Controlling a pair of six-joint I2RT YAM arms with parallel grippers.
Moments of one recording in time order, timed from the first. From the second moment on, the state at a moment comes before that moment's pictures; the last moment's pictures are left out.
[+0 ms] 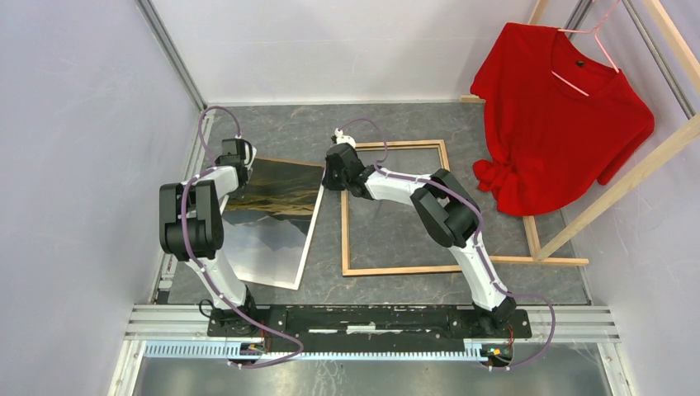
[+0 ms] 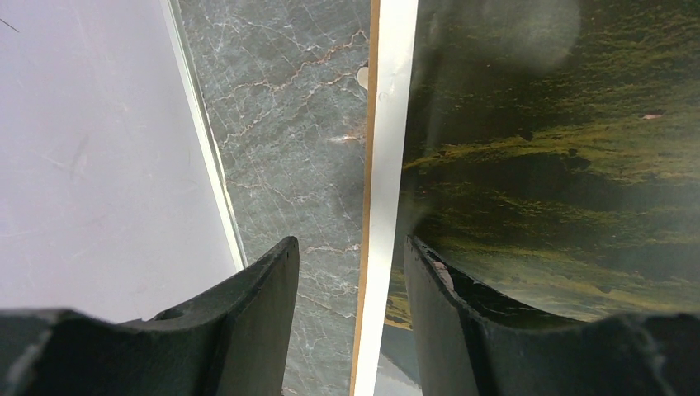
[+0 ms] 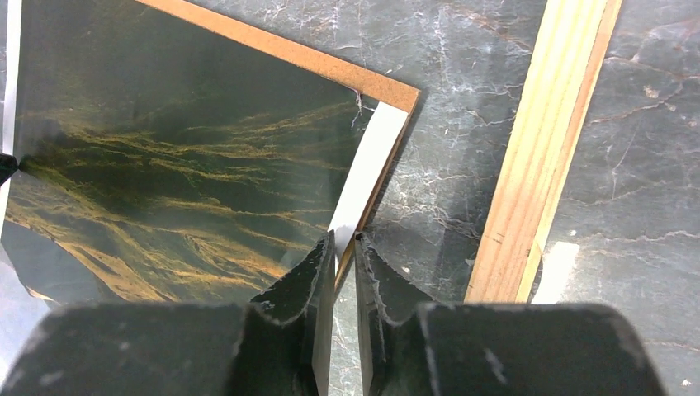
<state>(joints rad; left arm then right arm) 0.09 1.82 1.05 -0.22 -0.42 0.44 0.78 2.29 1.63 0.00 0.11 0.65</state>
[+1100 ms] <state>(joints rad) 0.17 1.77 1.11 -0.42 -0.33 0.45 0.80 2.11 1.48 0.10 0.09 0.65</state>
